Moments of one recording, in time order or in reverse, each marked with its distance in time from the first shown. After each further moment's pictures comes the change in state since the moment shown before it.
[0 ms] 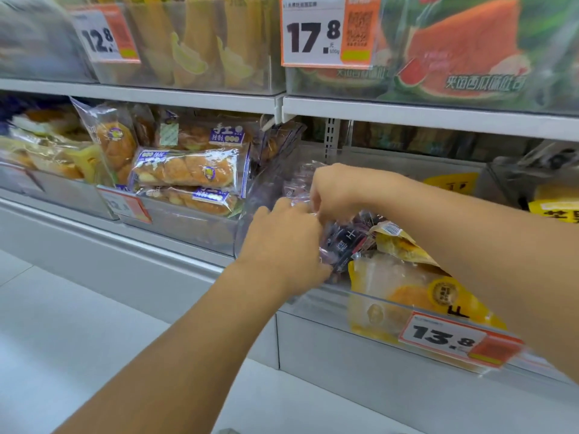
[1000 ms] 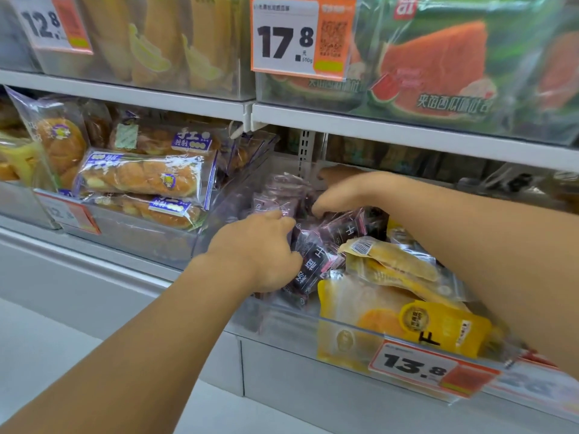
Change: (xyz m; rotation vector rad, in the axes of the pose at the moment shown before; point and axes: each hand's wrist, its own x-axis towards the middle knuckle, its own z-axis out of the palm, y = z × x) left_hand 0.035 -0.010 0.020 -0.222 -0.172 -0.064; right_hand 0.017 0.062 -0.006 0.118 -0.083 0.197
